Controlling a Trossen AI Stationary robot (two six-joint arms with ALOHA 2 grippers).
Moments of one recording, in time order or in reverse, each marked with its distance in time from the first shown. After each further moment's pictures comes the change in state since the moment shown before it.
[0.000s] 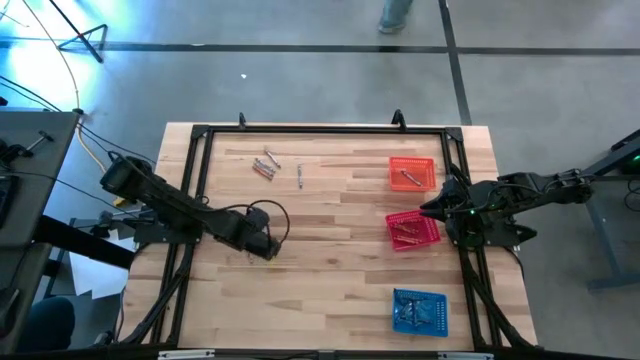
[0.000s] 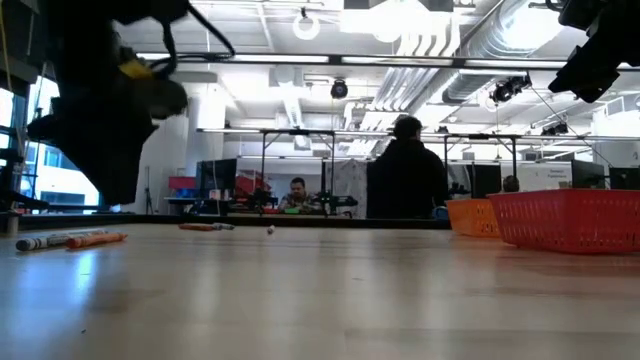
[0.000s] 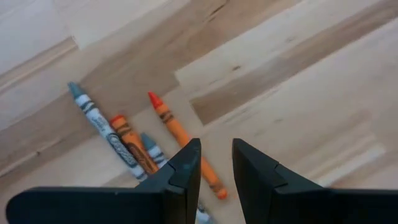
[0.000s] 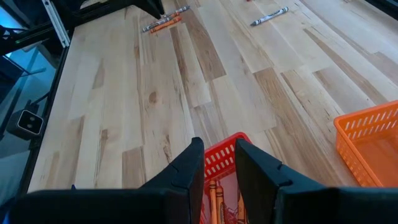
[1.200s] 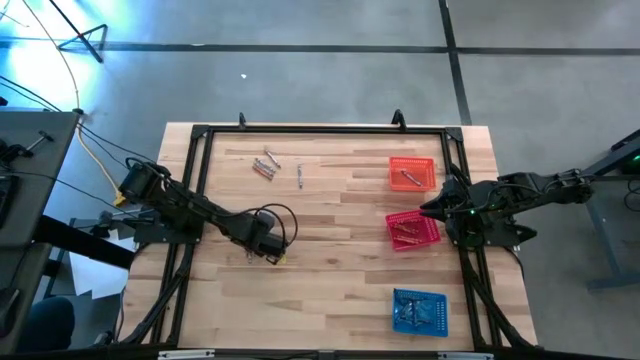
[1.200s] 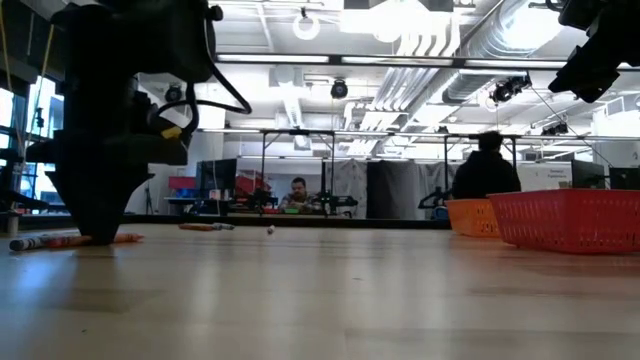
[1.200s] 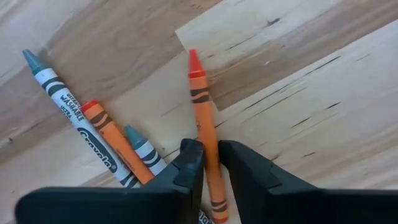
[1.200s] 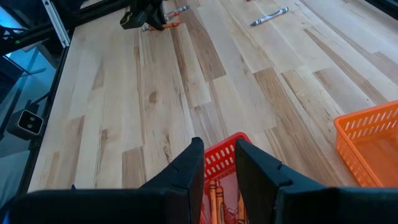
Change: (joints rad) left arm 0.047 0.200 0.004 0.033 0.176 0.047; right arm 0.000 0.000 0.000 0.000 0.000 0.000
